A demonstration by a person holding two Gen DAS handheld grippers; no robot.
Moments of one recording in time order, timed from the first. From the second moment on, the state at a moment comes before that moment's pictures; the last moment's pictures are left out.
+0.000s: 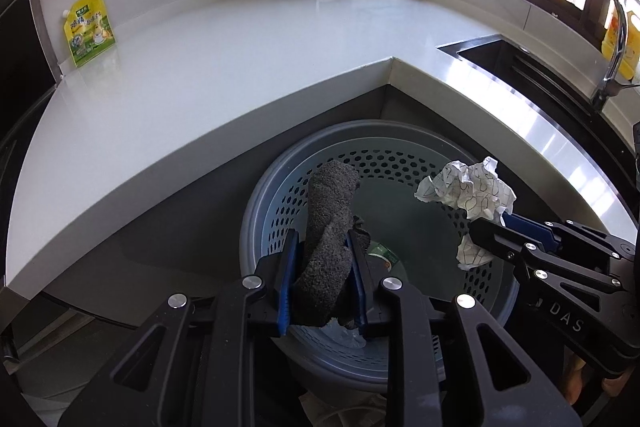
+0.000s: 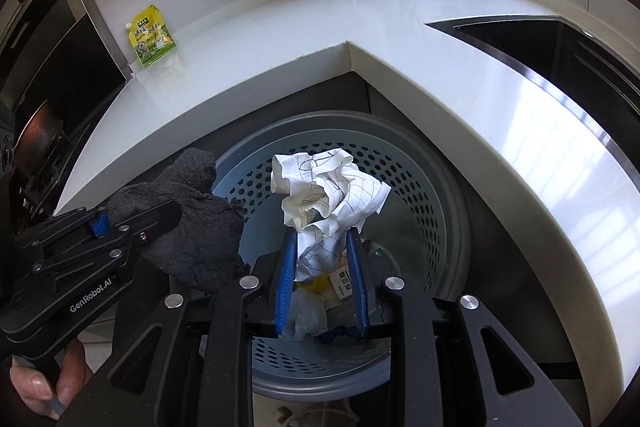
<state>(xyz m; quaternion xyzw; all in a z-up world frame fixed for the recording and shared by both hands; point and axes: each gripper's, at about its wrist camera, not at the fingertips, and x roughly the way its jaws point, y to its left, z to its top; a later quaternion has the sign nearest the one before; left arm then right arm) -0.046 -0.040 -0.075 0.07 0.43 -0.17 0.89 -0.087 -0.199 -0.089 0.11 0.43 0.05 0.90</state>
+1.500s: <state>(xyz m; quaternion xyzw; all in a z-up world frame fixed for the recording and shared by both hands) -0.073 -0.022 -0.050 0.06 0.39 -0.10 0.91 -0.124 -0.212 -0.071 0.14 0.37 0.03 0.92</state>
